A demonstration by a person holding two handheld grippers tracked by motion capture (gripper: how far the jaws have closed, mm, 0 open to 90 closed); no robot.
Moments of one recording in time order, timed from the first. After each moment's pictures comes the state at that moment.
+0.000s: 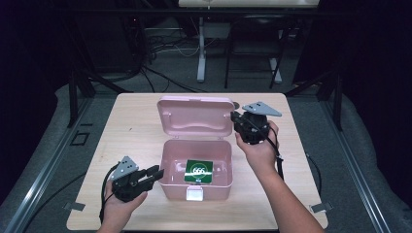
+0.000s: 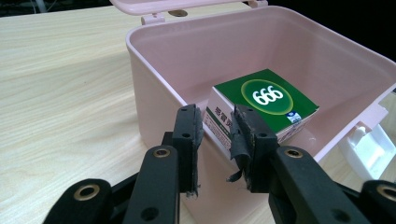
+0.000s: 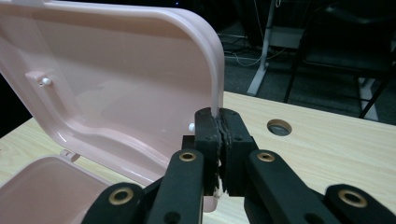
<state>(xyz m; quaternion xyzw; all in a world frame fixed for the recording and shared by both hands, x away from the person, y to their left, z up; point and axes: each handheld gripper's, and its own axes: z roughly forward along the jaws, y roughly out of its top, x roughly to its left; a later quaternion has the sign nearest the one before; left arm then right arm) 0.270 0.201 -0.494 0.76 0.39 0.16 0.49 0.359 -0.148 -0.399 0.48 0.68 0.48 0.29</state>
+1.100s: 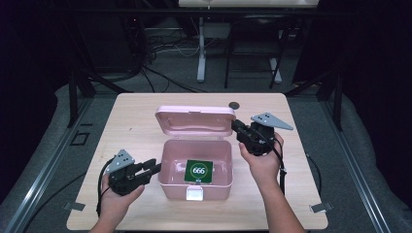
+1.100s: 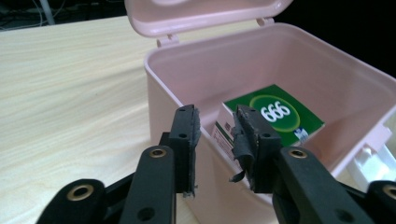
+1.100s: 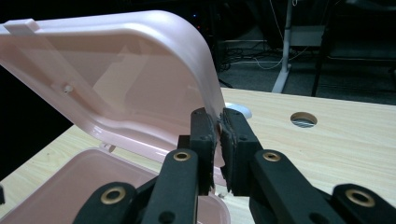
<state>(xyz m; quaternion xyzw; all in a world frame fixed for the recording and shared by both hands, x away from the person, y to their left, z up) 0.282 0.208 -0.478 0.75 0.39 0.16 0.50 0.333 -0.160 -0.410 0.48 0.65 0.53 0.25</state>
